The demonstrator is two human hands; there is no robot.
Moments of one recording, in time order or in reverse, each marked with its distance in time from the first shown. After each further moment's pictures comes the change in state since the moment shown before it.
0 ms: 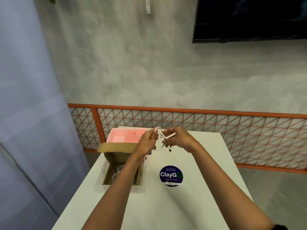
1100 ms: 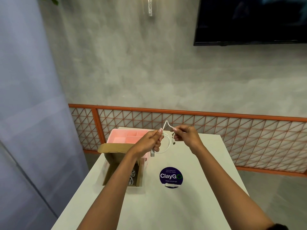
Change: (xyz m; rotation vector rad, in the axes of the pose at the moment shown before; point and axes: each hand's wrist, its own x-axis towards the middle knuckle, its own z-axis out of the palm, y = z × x) left_hand -0.008 0.024 -0.014 -0.307 -0.317 -0.053; right_hand 0.015 0.030 -0.011 0.320 0.289 -0.127
